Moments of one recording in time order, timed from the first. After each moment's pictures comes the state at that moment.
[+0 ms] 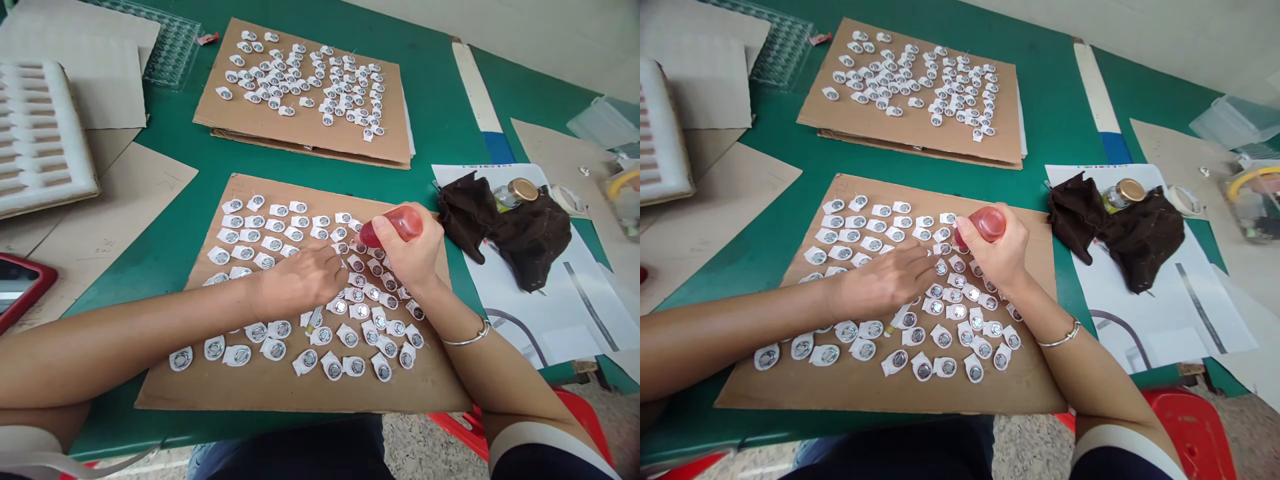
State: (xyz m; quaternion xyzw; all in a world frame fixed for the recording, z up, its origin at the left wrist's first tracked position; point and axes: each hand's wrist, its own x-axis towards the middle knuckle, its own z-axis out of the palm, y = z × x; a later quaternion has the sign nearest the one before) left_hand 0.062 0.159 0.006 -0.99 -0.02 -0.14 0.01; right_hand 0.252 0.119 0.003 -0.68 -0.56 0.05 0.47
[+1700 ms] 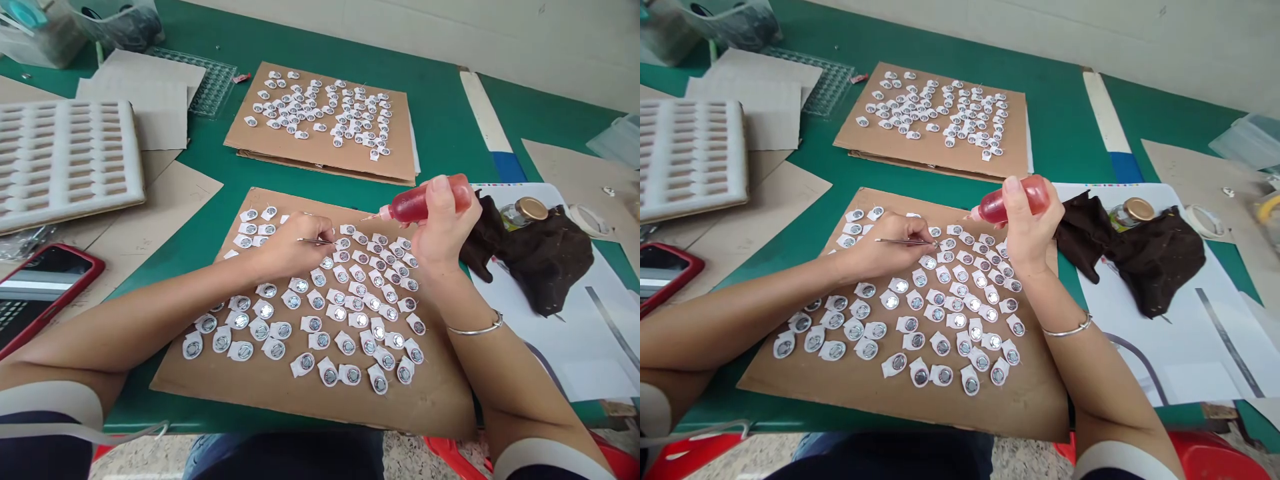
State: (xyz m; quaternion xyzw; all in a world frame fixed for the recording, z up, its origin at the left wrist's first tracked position) left_hand 0.065 0.194 0.008 -0.86 -0.34 -0.21 -0.33; right_hand 0.279 0.158 0.007 -0.54 -0.57 0.12 0.61
